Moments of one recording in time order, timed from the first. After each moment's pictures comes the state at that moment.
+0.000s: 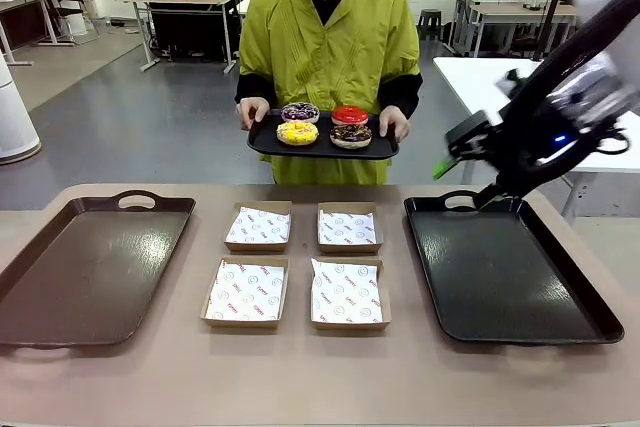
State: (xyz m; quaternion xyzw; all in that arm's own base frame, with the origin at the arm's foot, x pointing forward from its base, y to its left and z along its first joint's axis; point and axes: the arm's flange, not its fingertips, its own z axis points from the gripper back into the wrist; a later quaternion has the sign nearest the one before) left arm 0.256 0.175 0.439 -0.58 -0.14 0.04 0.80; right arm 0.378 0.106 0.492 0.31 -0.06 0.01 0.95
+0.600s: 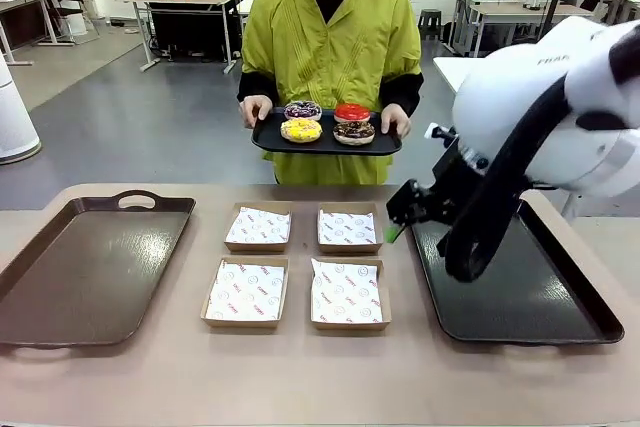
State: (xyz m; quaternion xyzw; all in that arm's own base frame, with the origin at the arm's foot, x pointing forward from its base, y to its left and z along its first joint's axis) left arm 0.256 0.175 0.439 -0.58 -0.14 0.04 0.80; right arm 0.345 0.187 0.425 0.19 -0.07 0.04 0.98
